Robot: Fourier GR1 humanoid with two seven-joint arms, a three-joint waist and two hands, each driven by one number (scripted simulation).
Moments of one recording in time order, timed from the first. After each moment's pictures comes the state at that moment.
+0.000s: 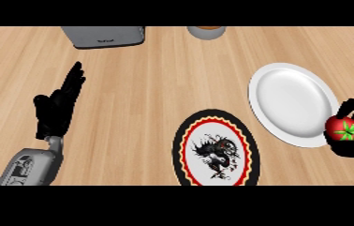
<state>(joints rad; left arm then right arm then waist) -0.20 0.34 -0.10 -1.42 0.08 0.19 0.09 0.03 -0.73 0.07 -1.61 0.63 -0.25 0.21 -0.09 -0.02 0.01</state>
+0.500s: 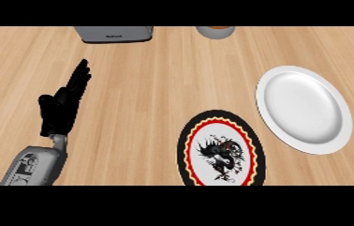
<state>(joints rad) -0.22 0.33 -0.12 -1.43 0.07 0.18 0.08 0.05 -0.90 -0.22 -1.42 0.17 -0.05 -0.41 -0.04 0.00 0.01</state>
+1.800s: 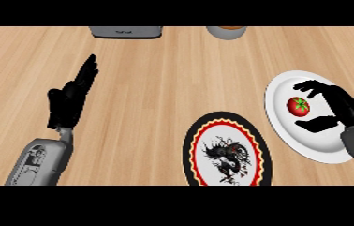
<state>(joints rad) -0.27 0.28 -0.08 -1.39 0.02 0.10 0.07 -0.44 -0.56 0.02 -0.71 0.50 -0.06 -0.47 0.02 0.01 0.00</state>
